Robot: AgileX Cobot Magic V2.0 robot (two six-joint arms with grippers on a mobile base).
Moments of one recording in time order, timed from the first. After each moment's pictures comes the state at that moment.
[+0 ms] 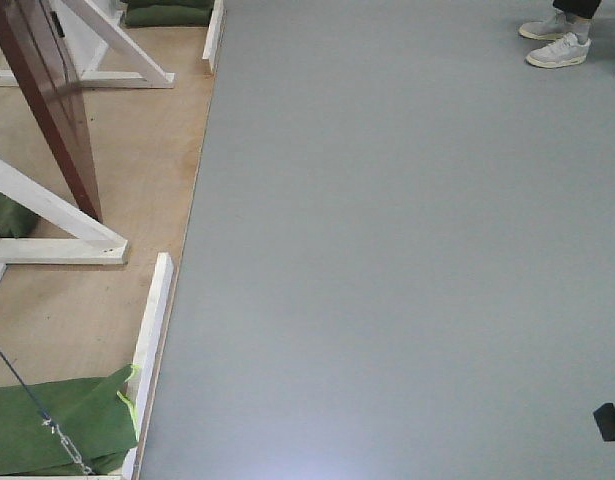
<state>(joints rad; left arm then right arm) -0.12 -0.01 0.03 -0.15 0.01 0.17 0.03 -0.01 0.03 0.07 0.08 -0.08</state>
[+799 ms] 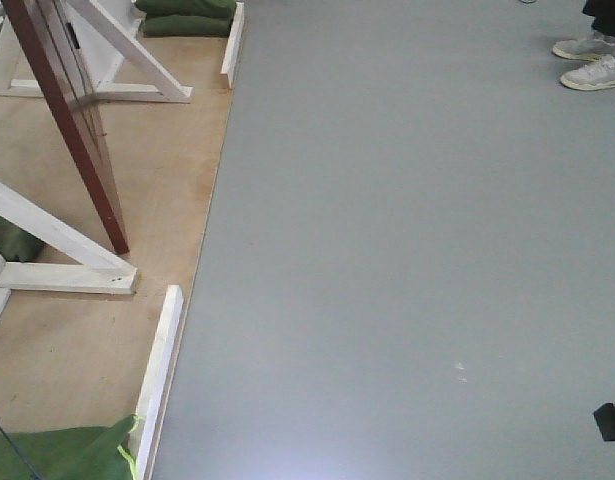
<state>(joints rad) -0.12 -0.01 0.03 -0.15 0.01 0.17 0.03 -0.01 0.03 0.07 0.08 -0.08</state>
